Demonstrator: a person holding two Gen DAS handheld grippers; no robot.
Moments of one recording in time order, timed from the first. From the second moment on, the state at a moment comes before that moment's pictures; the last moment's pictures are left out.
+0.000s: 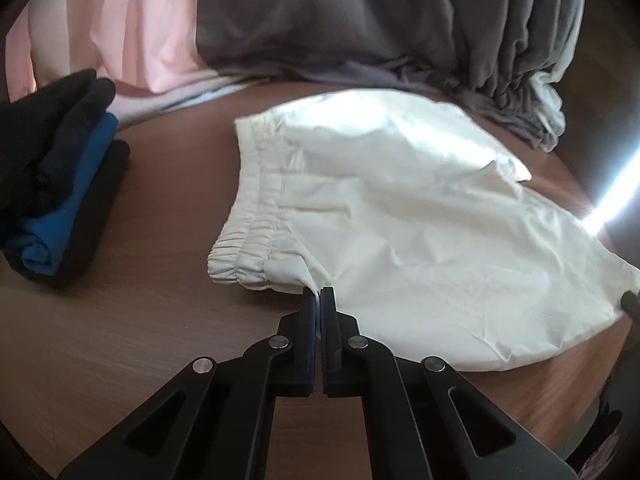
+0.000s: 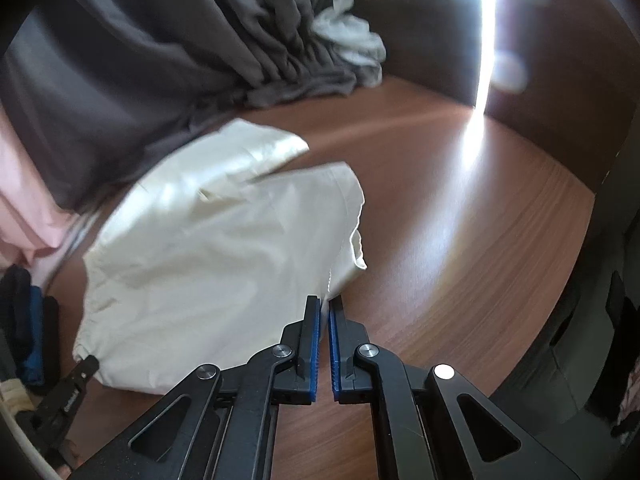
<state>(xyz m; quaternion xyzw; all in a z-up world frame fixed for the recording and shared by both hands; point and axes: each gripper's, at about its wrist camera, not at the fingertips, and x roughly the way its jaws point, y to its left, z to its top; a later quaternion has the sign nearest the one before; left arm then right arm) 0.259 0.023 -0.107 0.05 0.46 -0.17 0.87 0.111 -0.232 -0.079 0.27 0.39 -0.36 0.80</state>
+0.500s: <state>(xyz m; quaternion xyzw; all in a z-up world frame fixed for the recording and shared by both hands) 0.223 0.037 -0.075 0.05 0.43 -0.19 0.88 0.088 -0.217 -0.041 0.27 0.36 -0.36 0.82</state>
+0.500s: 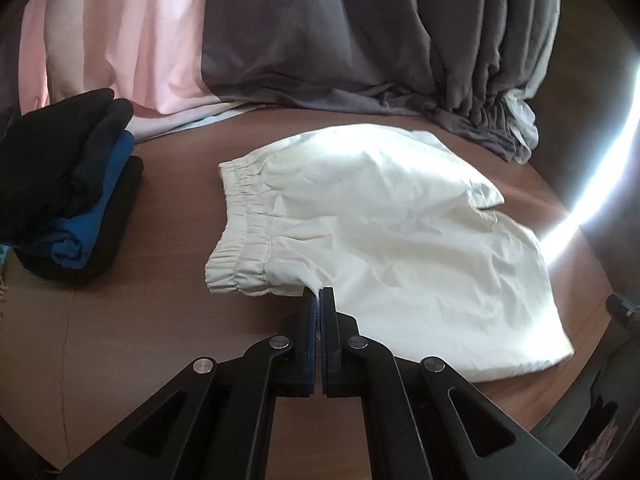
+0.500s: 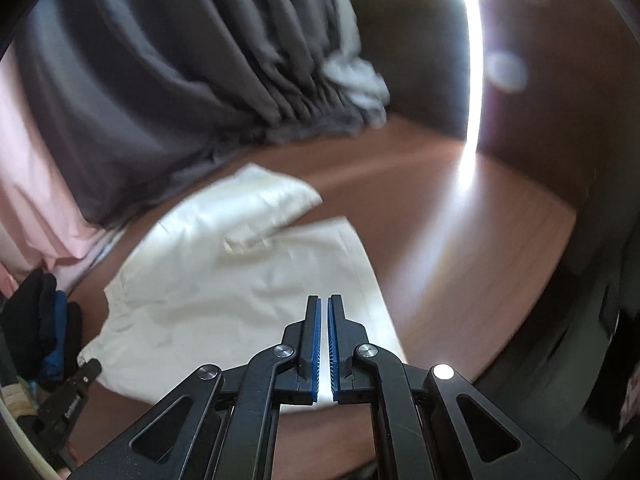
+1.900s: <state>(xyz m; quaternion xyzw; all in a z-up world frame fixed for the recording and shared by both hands) 0.213 0.040 -0.086 0.06 0.46 -0.20 0.86 0.074 -0.247 -0.087 0.33 0.36 -0.39 0.78</state>
